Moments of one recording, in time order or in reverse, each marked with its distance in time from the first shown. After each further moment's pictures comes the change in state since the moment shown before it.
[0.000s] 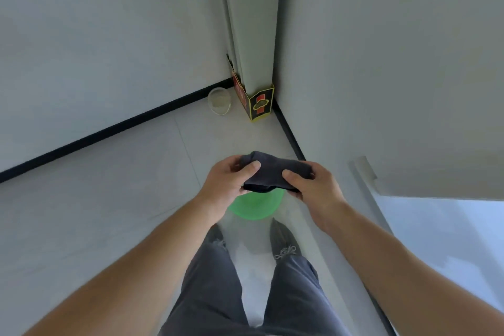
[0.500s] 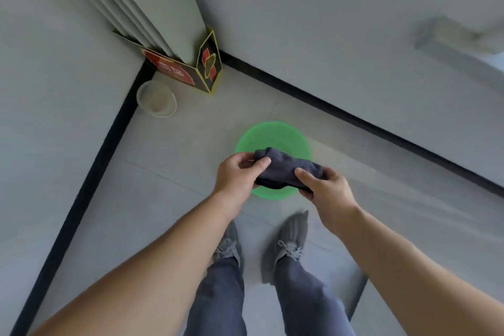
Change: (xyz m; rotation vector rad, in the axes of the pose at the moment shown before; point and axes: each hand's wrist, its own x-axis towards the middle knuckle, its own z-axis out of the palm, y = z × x) left_hand 0.251 -0.098 -0.118 0.502 -0.301 -0.203; right_hand 0.131 0.181 0.165 0.548 0.666 0.326
